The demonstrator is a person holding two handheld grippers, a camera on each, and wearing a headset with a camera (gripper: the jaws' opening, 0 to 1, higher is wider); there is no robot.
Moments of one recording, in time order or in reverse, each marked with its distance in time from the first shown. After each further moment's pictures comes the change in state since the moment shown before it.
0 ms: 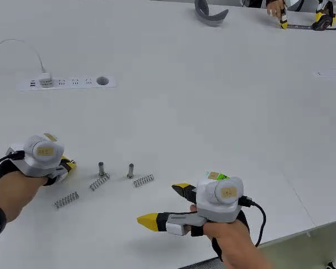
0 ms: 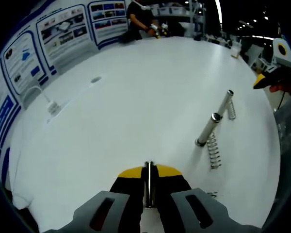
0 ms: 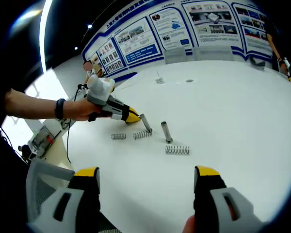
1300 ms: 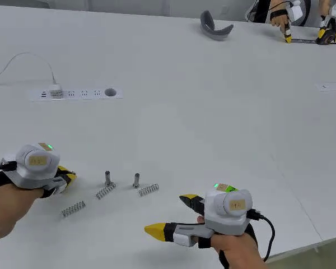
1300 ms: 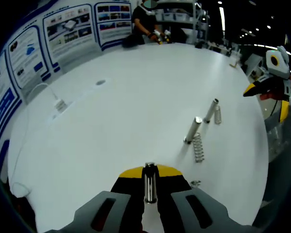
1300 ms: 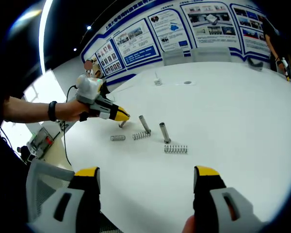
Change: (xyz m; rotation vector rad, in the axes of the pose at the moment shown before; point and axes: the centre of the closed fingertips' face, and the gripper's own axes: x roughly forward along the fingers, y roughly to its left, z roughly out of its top) left arm -0.033 -0.004 -0.004 -0.057 -0.032 -0.013; right arm -0.007 -0.001 0.001 0.004 -0.015 -0.014
